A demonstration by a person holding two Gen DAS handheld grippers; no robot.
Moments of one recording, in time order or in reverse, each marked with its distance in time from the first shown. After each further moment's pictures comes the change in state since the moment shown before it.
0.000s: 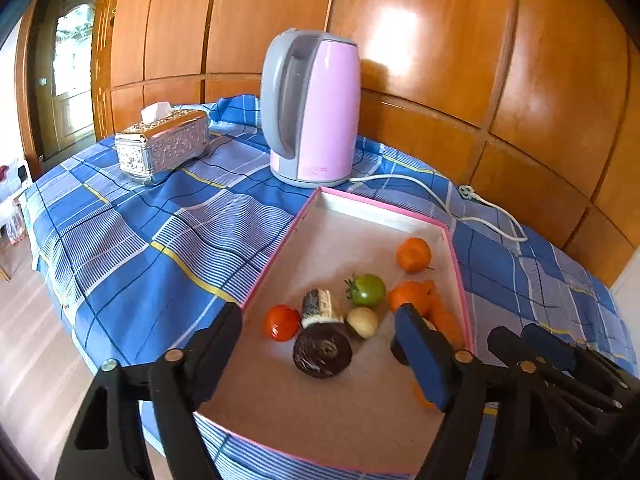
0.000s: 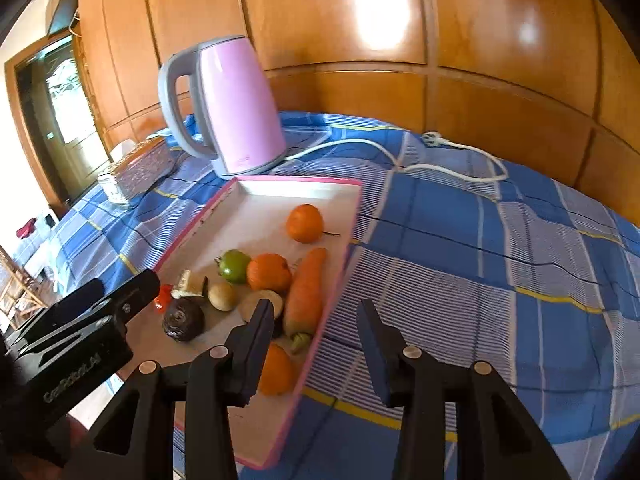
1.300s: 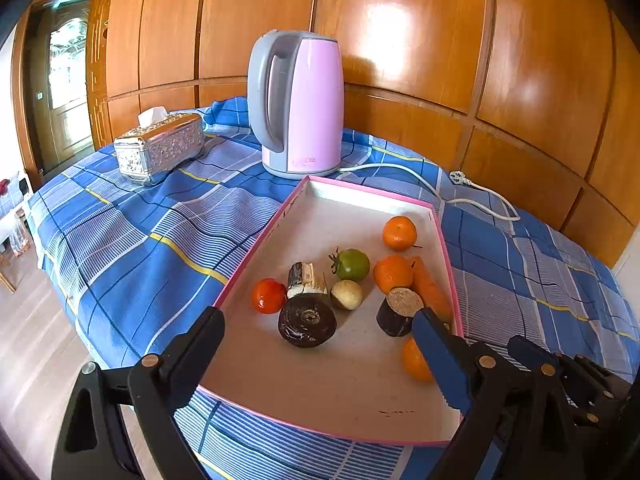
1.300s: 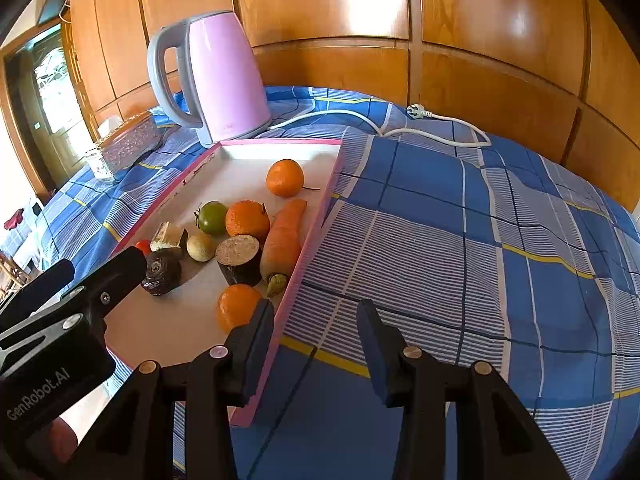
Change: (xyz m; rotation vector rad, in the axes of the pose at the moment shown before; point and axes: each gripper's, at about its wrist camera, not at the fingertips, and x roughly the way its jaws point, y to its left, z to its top) left arm -0.011 -0.014 -0.019 0.044 -0.005 0.012; right arm 0.002 -0.006 -0.031 -0.003 0.055 -0.042
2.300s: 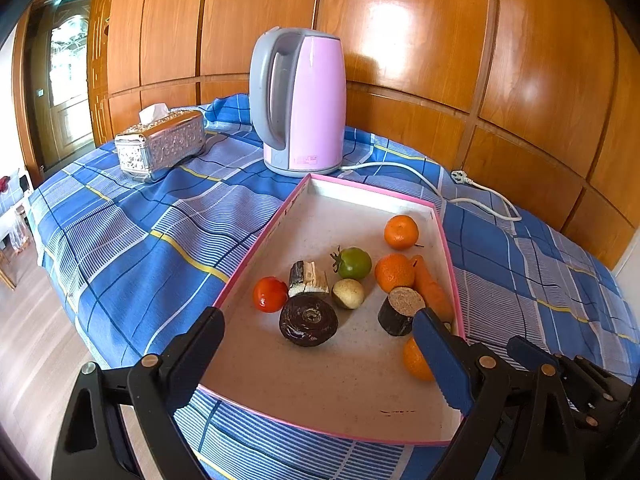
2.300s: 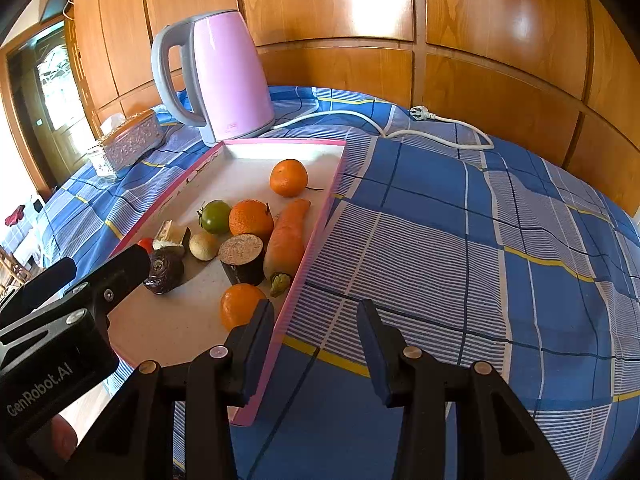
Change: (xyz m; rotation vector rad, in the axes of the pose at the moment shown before) left arm 0.002 0.002 0.001 -0.006 0.009 -0.003; right arm 0.000 0.002 0.001 -0.011 0.000 0.000
